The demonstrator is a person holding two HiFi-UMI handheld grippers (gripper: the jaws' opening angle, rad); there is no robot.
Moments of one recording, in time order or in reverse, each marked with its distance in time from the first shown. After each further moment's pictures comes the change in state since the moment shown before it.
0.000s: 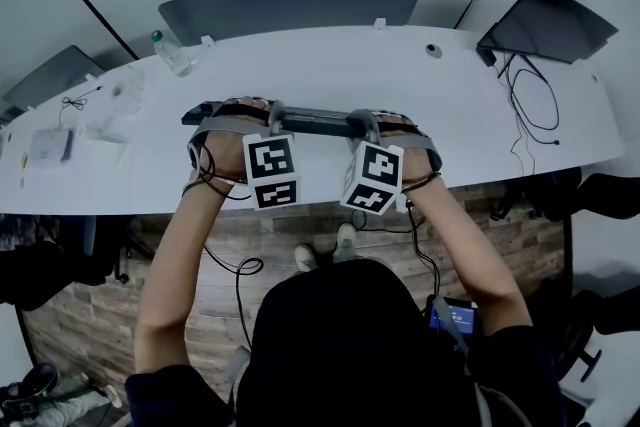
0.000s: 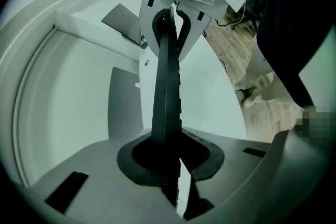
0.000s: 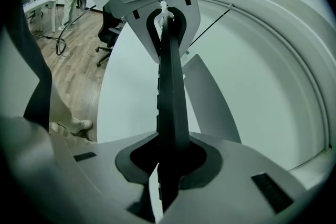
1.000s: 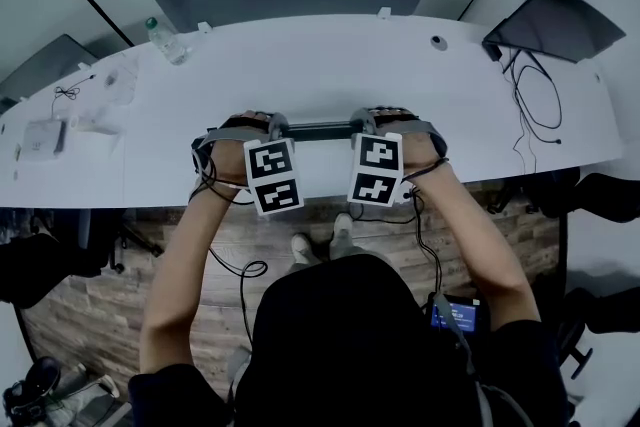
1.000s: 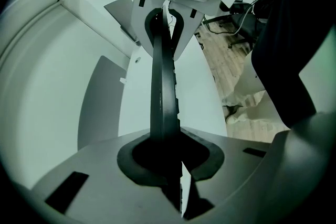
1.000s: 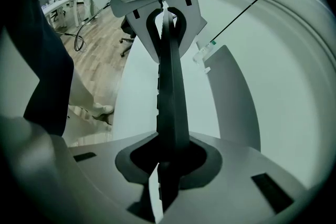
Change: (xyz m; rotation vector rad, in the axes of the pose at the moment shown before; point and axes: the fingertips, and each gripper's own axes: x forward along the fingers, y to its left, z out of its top) left arm 0.034 -0.050 0.002 -0.154 -0.076 -0.189; right arm 0.024 0.027 -0.008 -0.153 0.077 0.238
